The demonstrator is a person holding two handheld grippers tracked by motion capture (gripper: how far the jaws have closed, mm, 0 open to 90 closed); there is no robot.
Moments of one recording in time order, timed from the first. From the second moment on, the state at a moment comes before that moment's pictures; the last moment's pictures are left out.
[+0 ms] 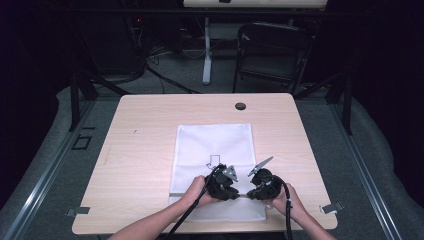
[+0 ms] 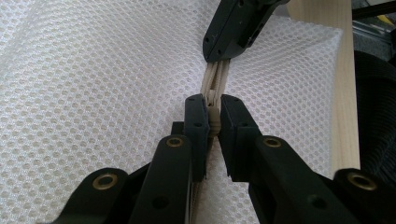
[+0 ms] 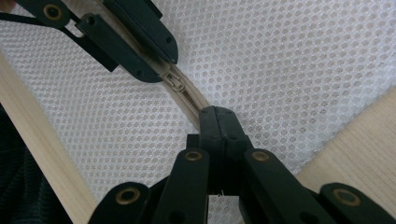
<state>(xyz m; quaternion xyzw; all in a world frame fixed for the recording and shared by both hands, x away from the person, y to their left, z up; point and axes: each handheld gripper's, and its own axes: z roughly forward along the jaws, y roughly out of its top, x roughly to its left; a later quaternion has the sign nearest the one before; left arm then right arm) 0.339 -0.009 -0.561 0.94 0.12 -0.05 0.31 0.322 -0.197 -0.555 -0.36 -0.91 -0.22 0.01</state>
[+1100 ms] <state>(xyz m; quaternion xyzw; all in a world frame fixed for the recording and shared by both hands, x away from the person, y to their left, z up) 0.338 0.015 -0.557 0.94 0.13 -0.05 0.31 0.323 -0.202 -0.554 -0.37 -0.90 -0.21 0.02</state>
